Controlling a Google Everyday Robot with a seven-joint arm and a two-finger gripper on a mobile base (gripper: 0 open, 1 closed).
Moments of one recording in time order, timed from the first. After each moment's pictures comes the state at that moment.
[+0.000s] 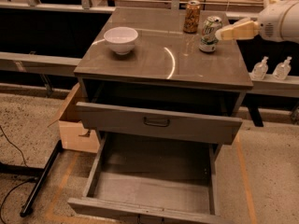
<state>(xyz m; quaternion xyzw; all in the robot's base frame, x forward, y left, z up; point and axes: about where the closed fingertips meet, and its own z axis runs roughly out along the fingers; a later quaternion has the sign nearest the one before) 0.722 -0.274 1.002 -0.29 0.73 0.04 0.61</state>
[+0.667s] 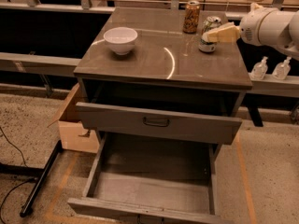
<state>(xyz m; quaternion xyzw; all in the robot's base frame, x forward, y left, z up) 0.755 -0.256 0.981 -0.27 0.73 0.03 0.62</state>
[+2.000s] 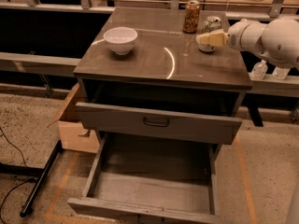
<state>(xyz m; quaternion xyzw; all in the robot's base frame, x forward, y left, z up) 0.824 -0.266 0.923 -0.19 0.76 0.05 0.61</state>
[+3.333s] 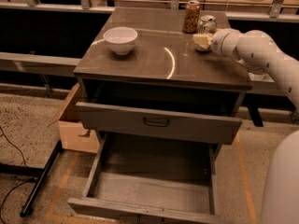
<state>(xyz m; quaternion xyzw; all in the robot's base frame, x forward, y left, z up) 0.868 -0.235 0.883 -0.16 0.76 0.06 0.63</state>
